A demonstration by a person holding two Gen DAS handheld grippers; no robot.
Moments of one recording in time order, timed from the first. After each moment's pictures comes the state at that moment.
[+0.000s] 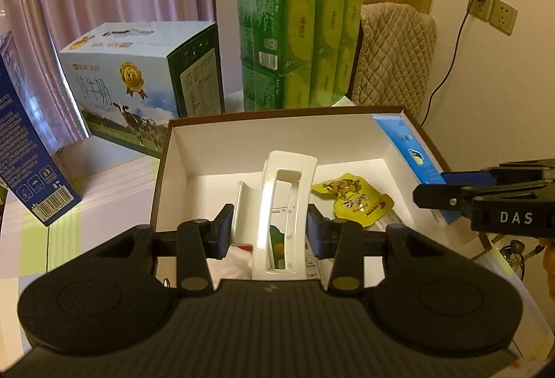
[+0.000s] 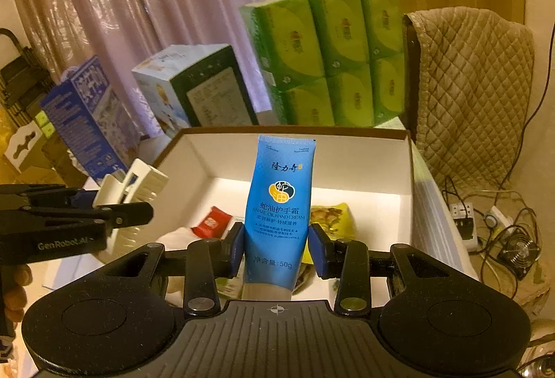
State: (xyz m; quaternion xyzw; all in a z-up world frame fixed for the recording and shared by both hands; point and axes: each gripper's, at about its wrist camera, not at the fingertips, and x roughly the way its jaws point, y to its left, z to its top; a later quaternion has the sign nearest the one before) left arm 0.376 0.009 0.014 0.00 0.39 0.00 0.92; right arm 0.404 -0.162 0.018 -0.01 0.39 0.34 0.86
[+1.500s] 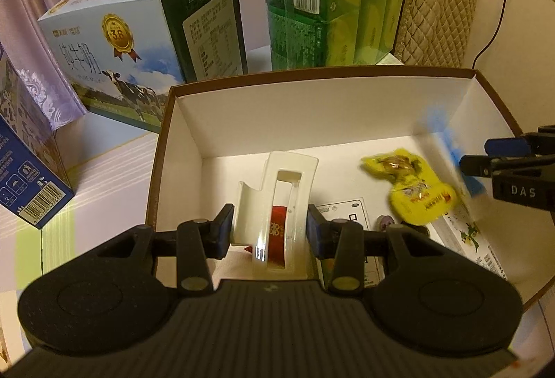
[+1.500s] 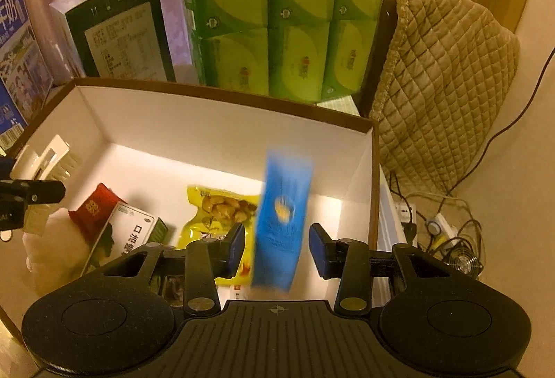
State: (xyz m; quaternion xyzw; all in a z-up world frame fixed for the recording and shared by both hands) left arm 0.453 0.032 -0.045 0.02 0.45 0.03 0.89; right arm 0.484 -0.127 -0.047 -0.13 0.42 0.25 0.86
